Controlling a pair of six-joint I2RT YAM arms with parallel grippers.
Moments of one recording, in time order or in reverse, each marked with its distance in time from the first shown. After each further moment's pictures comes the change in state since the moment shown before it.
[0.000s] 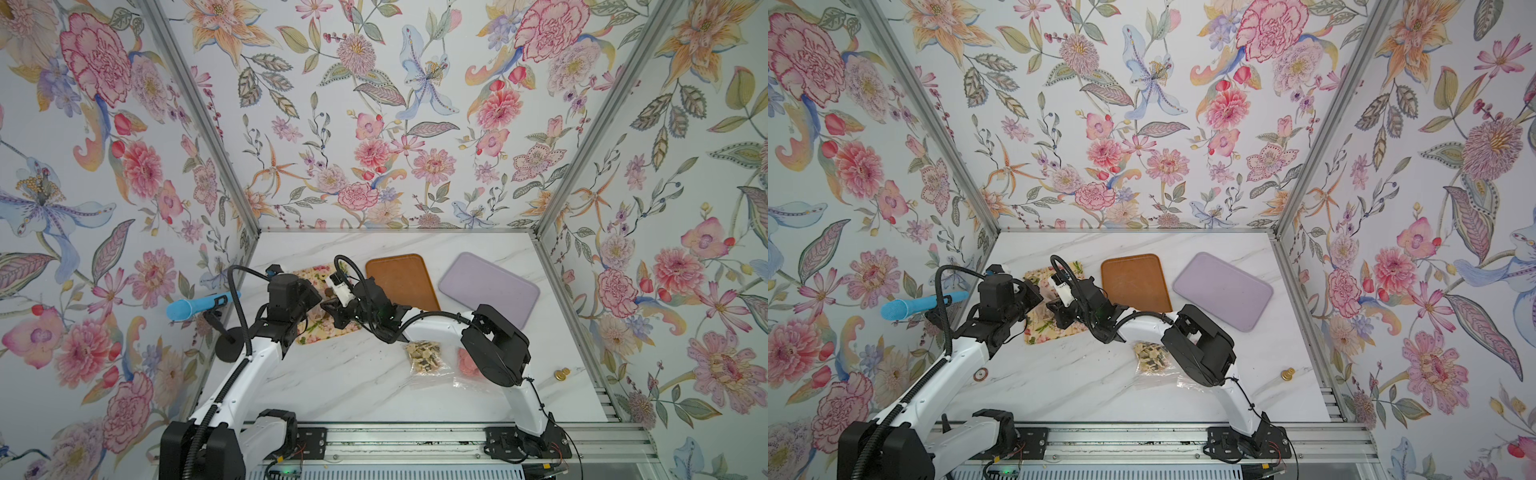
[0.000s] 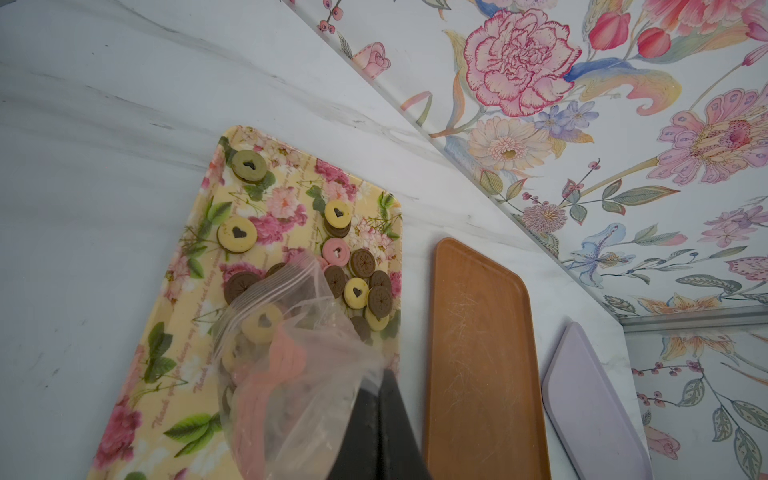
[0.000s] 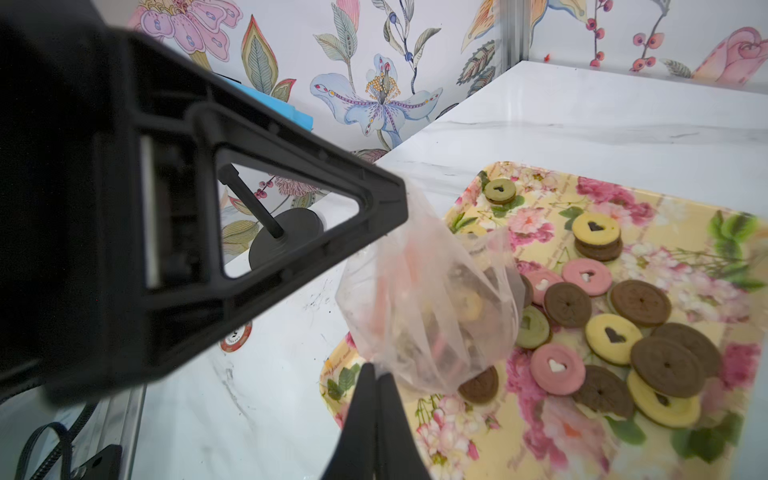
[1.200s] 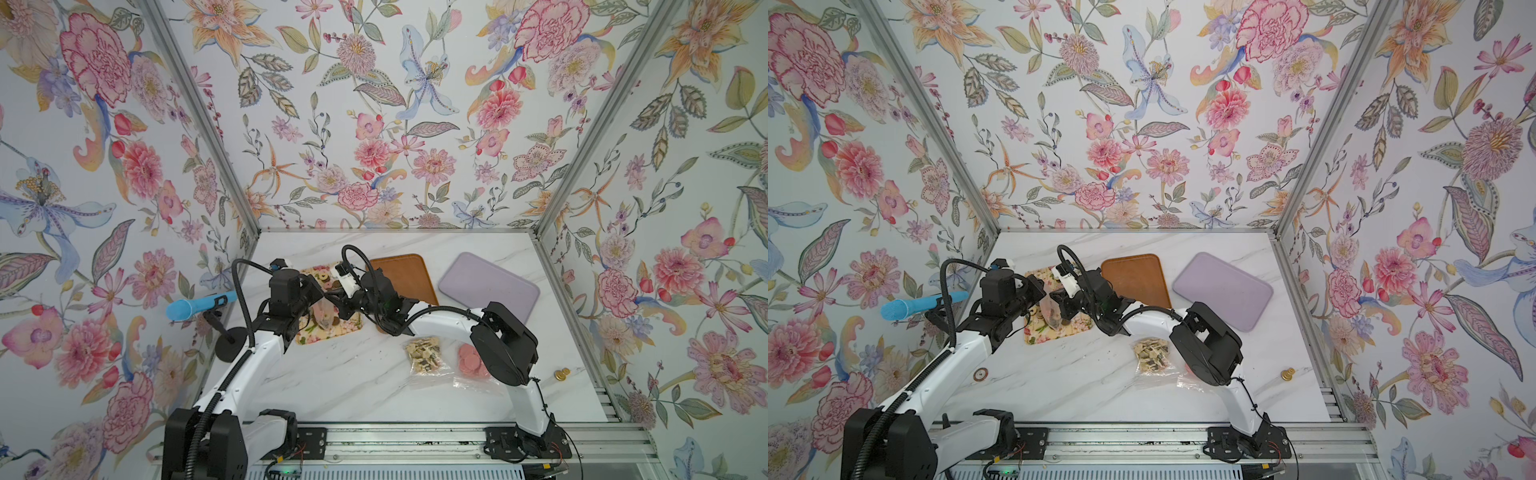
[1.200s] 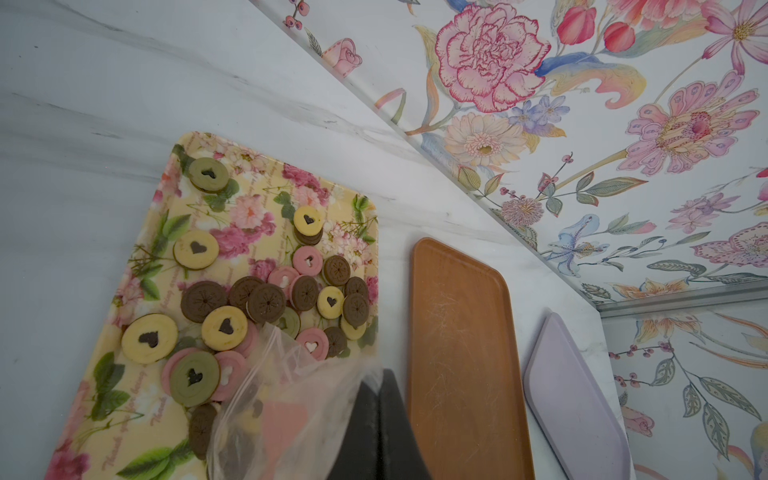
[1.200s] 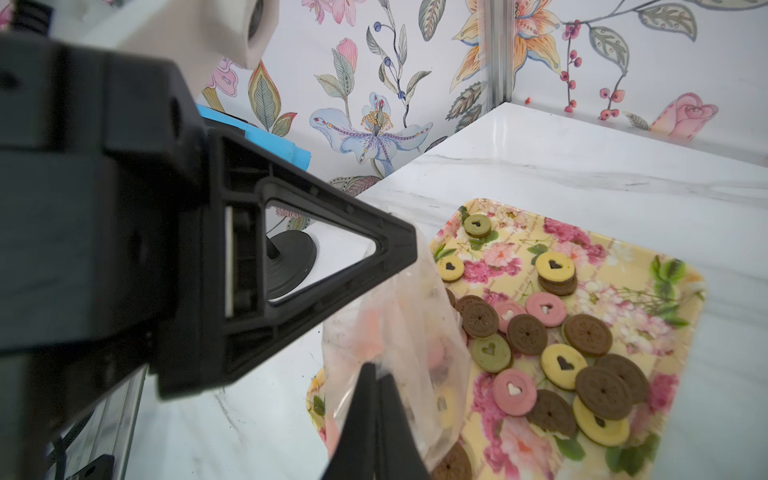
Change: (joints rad) left arm 0.002 0.054 0.030 0.059 0.063 0.014; right arm -0.043 -0.047 0.000 -0.001 -0.020 -0.040
